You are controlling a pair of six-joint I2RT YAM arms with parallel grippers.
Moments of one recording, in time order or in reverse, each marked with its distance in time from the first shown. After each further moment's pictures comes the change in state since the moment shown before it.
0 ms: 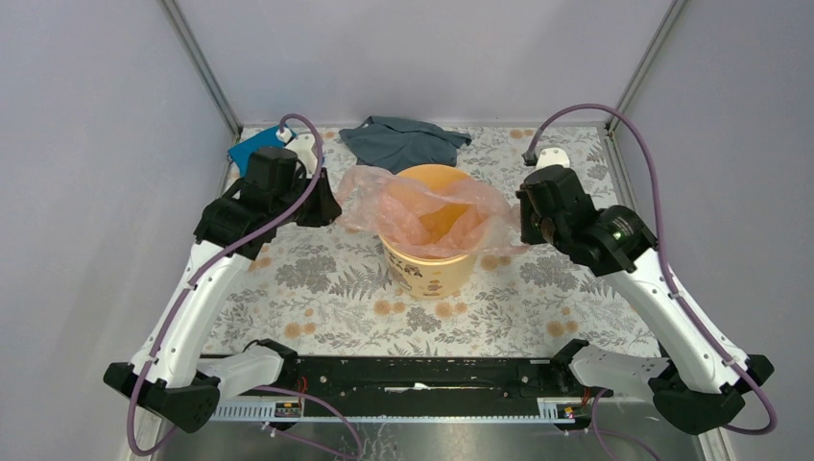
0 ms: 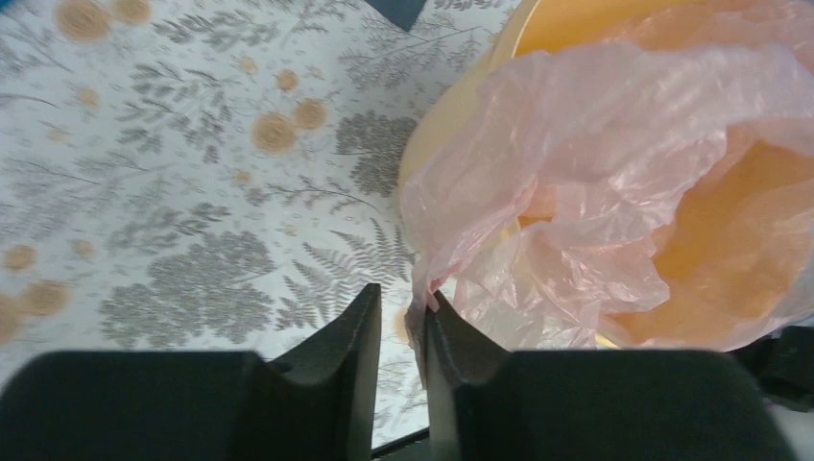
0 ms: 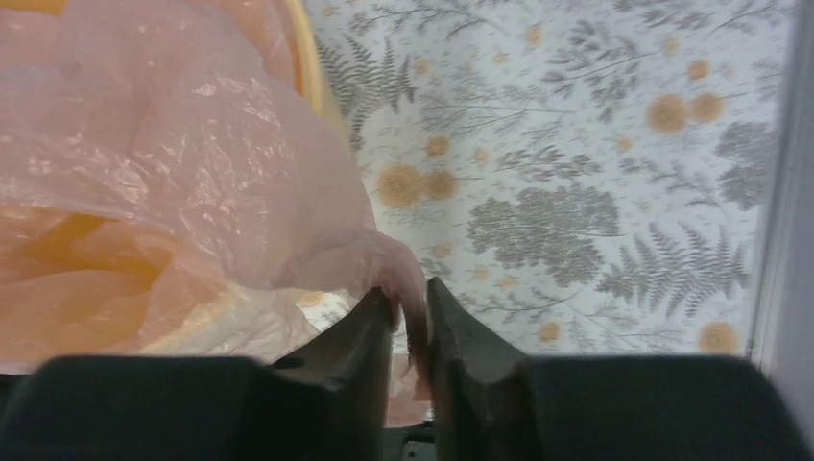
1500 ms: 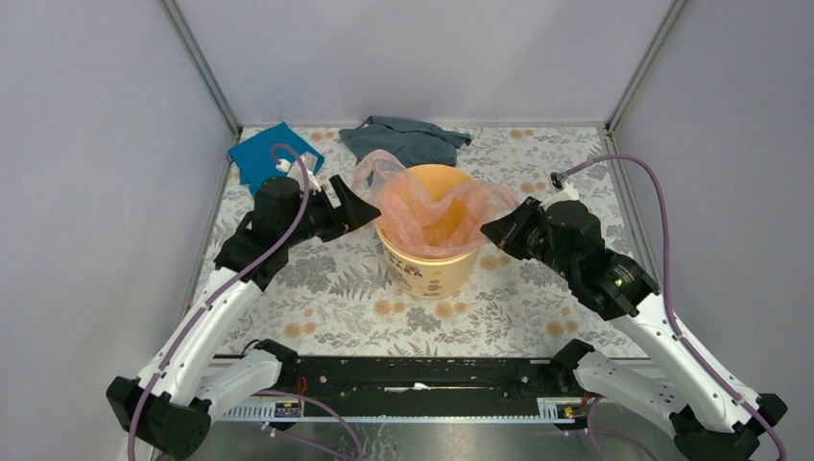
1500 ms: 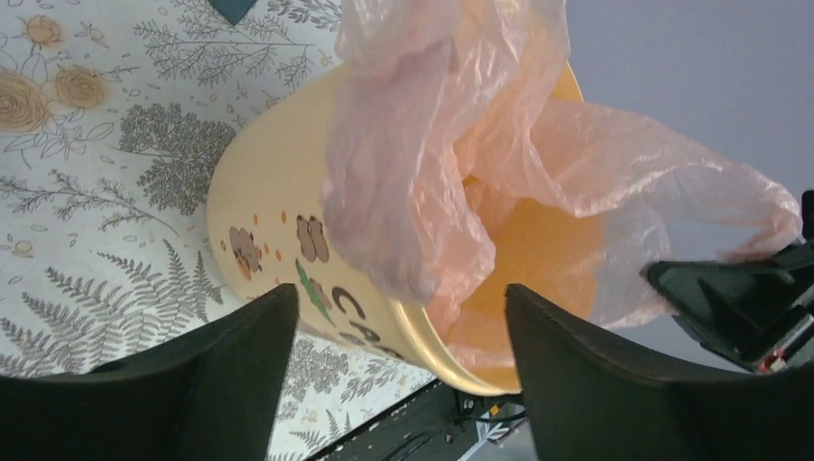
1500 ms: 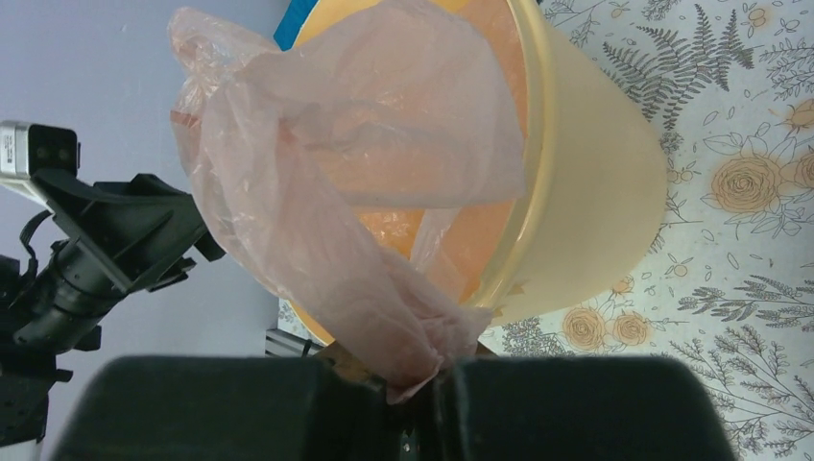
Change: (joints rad) left arm 0.002 -0.151 -0.415 0.486 0.210 -0.481; right arm 0.000 -0.269 -0.423 0.528 -0.296 0.602
